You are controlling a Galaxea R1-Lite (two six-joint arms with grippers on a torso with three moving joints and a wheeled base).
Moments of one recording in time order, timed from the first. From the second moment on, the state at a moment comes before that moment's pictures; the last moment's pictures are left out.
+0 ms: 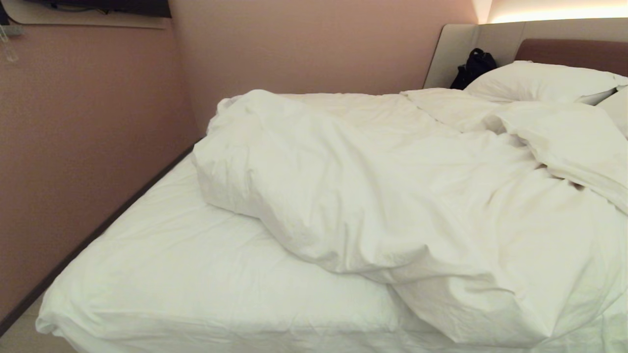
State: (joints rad) left arm 0.00 0.00 0.00 -0.07 0.03 -0.06; right arm 0.00 0.01 -0.57 0.49 -0.13 0.25
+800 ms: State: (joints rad) left arm 0.00 0.00 0.00 -0.07 0.03 -0.06; right arm 0.00 0.00 -0.11 0.04 0.02 -0.05
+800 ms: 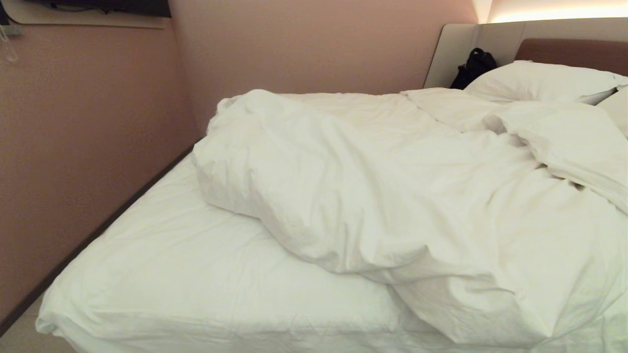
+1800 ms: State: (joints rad) left arm 0.00 0.00 0.00 -0.06 0.03 -0.06; right arm 0.03 0.57 -0.28 0.11 0.11 -0.04
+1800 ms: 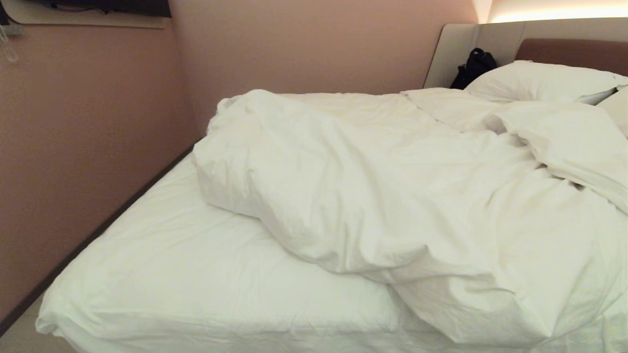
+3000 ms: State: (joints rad) left arm 0.00 0.00 0.00 -0.07 0.03 -0.07; right arm 0.70 1.14 -0.42 -0.06 -0.20 -0.46
